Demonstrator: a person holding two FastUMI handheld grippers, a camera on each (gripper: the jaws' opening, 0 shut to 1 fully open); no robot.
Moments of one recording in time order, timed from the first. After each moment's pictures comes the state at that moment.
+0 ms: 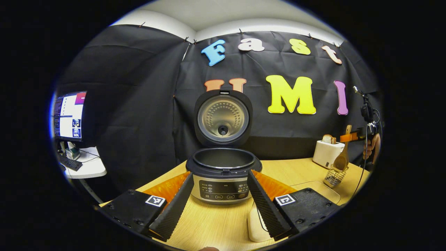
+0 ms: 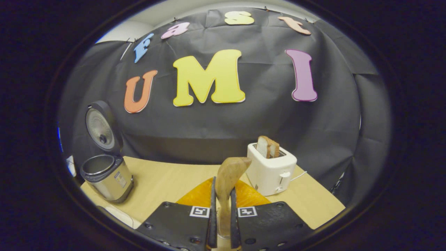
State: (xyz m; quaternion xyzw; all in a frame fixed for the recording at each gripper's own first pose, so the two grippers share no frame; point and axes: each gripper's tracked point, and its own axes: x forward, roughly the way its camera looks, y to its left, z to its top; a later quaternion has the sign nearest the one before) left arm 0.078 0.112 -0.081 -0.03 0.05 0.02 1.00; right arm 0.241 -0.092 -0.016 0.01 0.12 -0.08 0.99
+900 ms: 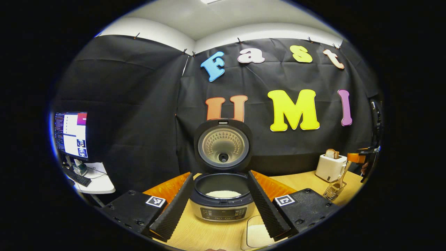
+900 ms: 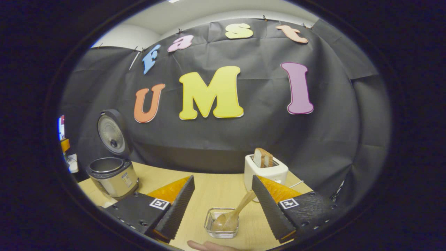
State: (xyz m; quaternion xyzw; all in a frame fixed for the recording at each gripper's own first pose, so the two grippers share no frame) left arm 0.104 0.104 0.017 0.00 0.02 0.04 1.00; right arm 0.197 -0.115 0.014 -0.02 0.06 -0.05 1.00
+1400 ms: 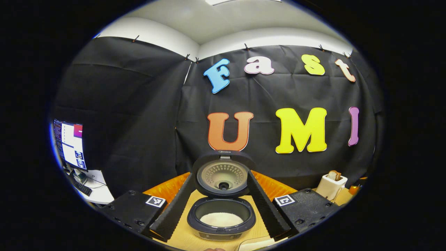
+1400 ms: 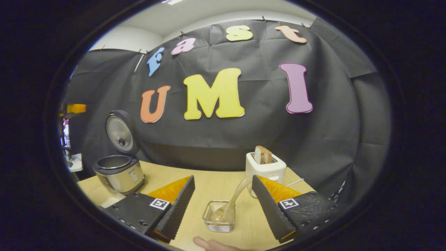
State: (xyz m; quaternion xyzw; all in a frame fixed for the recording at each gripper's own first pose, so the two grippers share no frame) left arm 0.172 0.114 0.123 -0.03 -0.01 0.05 1.00; right arm 0.161 -0.116 0.011 -0.01 0.05 -0.01 1.00
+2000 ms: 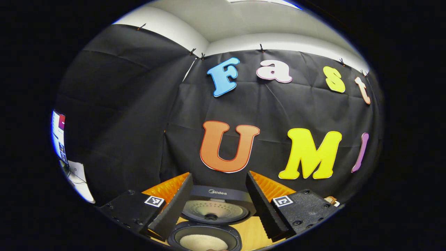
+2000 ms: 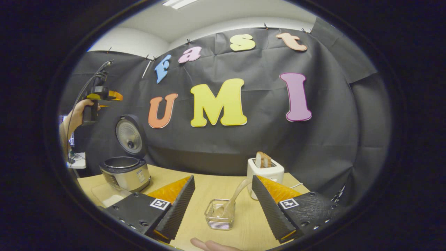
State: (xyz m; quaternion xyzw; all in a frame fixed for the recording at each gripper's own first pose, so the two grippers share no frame) left arm 0.330 0.129 0.165 -0.08 -0.02 0.05 1.00; right arm 0.131 -0.119 0.008 -0.02 0.02 0.00 1.00
